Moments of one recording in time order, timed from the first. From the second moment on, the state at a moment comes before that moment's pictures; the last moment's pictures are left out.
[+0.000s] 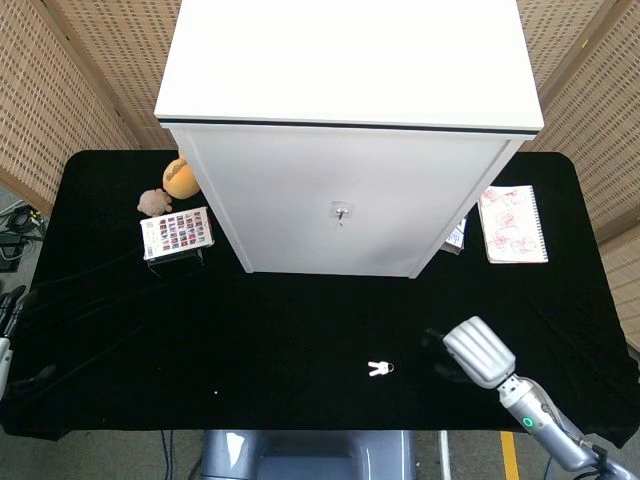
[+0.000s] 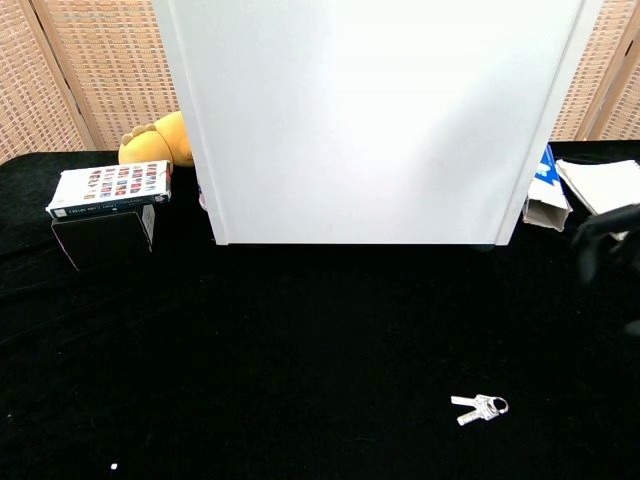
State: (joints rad) left arm -0.01 -1.03 -0.01 -1.73 1.50 1.51 0.09; right arm 0.40 -1.24 -0.03 -1.51 -1.87 1.22 0.10
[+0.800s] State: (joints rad) left arm -0.03 -1.04 -0.02 -1.72 1.47 1.48 0.09; right arm 0.51 -1.54 -0.08 -1.30 -1.79 0.98 -0.07
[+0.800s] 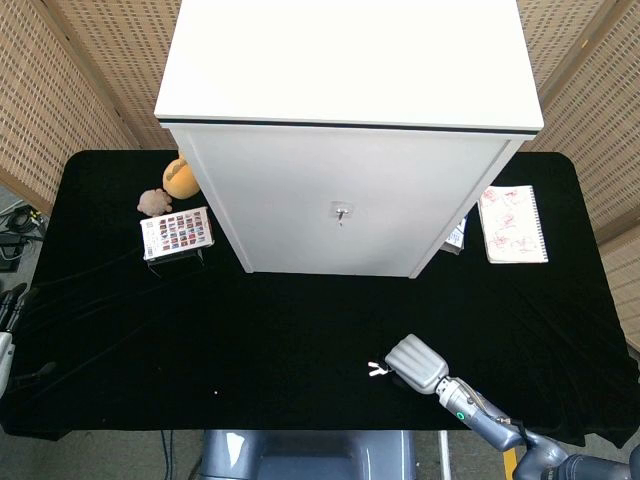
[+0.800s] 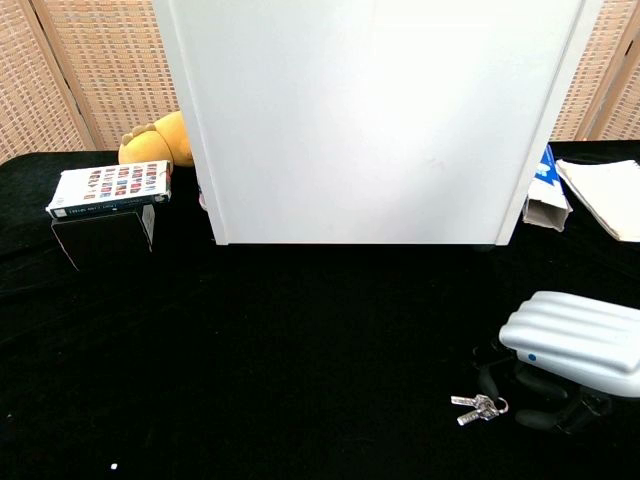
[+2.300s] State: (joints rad) left arm -0.04 -1.04 -0.02 -1.72 1.45 1.47 0.10; right arm 0.53 -1.67 -0.13 -1.13 -1.76 1.04 -0.07
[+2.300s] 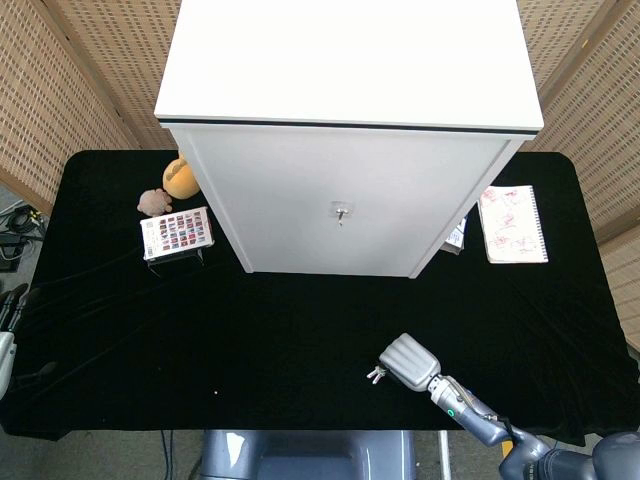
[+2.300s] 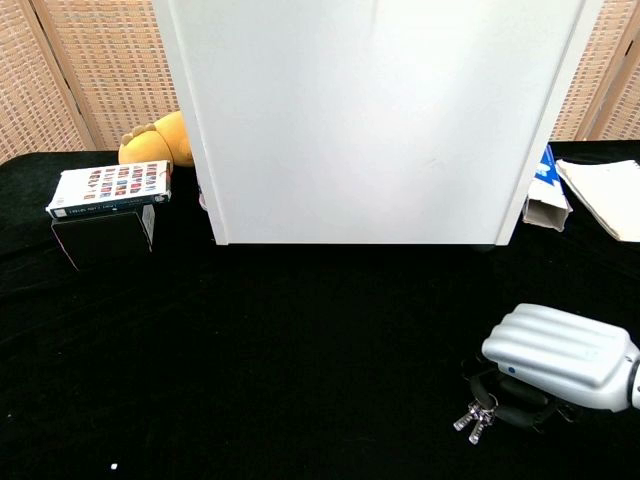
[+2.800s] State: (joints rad) left arm -0.04 -1.04 -0.02 -1.72 1.45 1.47 0.10; right arm 0.53 -1.65 -0.13 -1.15 -1.75 1.07 -0.05
